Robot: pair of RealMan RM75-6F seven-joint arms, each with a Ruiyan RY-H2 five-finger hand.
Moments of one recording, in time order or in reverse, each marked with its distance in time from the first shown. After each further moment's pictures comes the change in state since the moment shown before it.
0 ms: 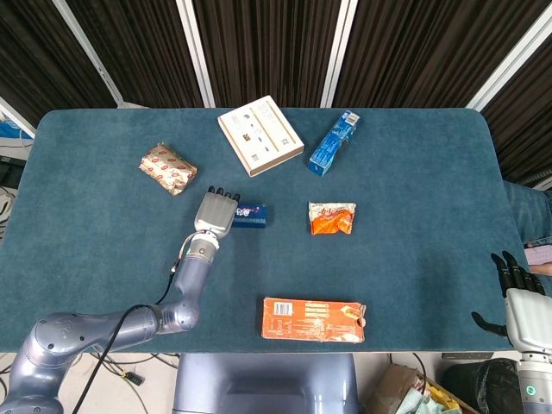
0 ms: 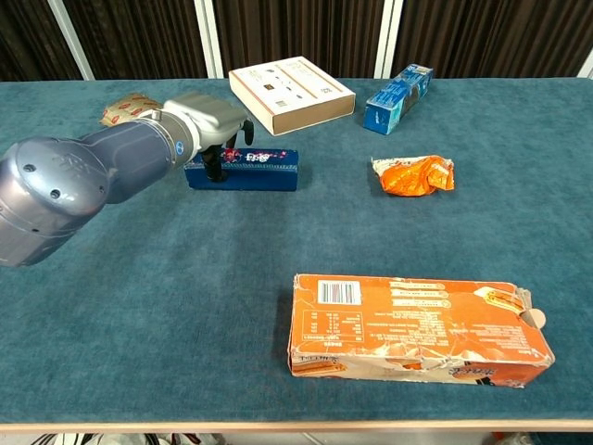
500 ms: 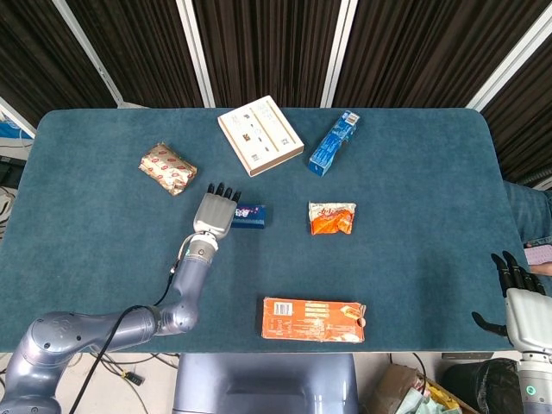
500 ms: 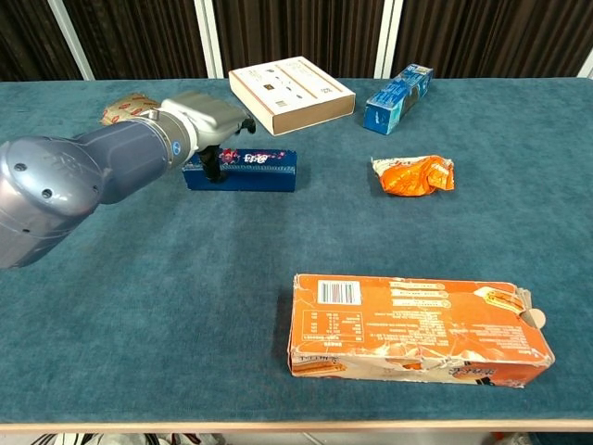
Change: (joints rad) left arm 0.003 0.022 0.009 -0.050 -0.006 0.026 0.032; right arm 0.002 0.001 0.000 -0.001 0.002 -0.002 -0.003
